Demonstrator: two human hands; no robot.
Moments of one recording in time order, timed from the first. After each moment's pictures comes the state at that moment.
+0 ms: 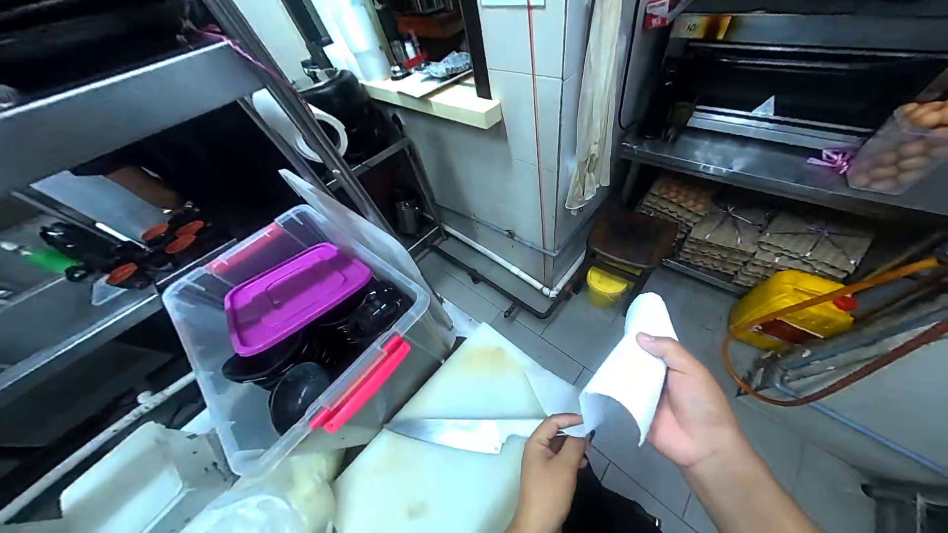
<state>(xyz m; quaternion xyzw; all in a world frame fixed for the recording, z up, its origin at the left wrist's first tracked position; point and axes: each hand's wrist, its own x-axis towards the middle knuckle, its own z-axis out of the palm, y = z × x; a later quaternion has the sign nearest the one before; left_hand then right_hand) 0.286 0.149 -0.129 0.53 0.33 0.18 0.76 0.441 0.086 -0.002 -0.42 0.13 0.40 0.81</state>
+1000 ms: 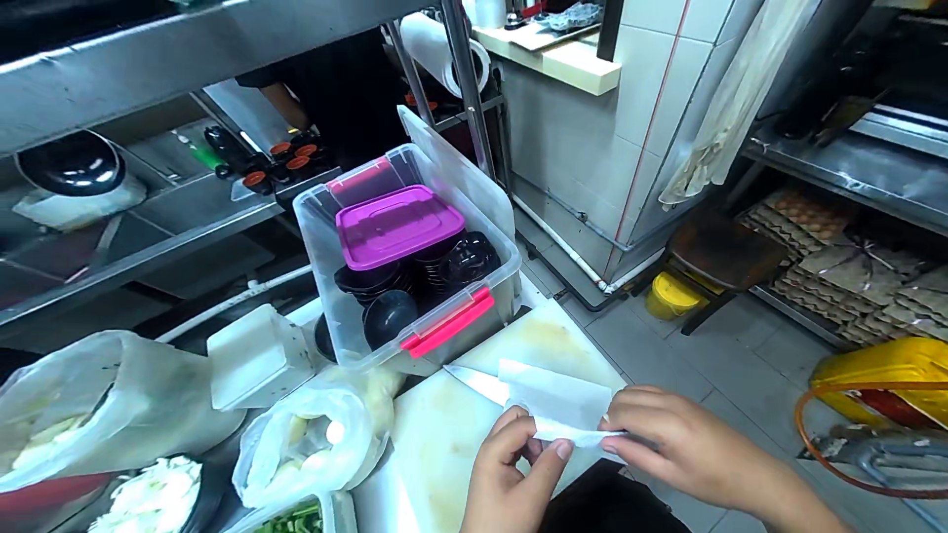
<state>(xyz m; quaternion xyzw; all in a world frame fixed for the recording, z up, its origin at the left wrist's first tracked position) 0.175 0.196 -0.072 0.67 0.28 0.39 0.57 0.427 0.120 -0.062 -0.52 -0.78 0.18 0.32</state>
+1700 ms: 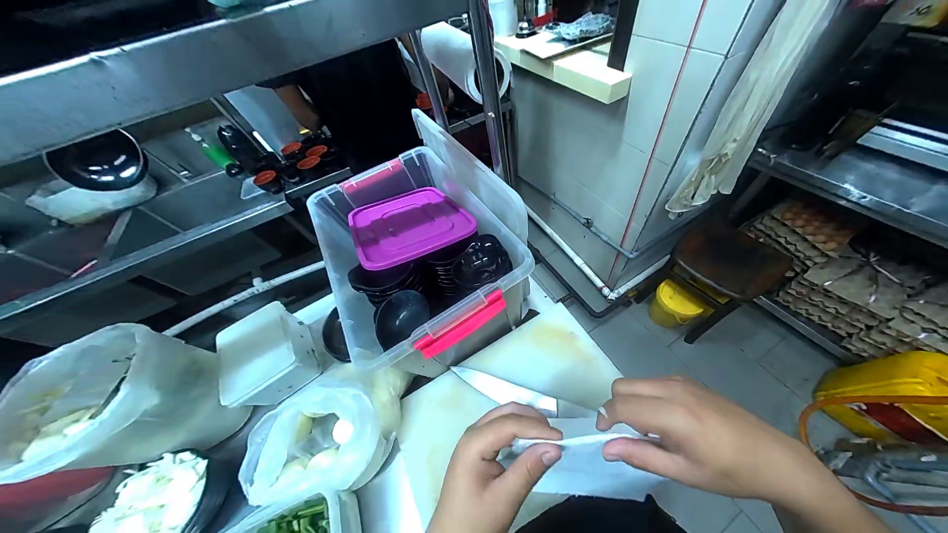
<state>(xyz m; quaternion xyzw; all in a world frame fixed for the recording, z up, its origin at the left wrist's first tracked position) 0.150 0.232 -0.051 0.72 0.16 0.38 0.55 0.422 0.147 -0.021 -0.47 -0.82 0.18 0.28</state>
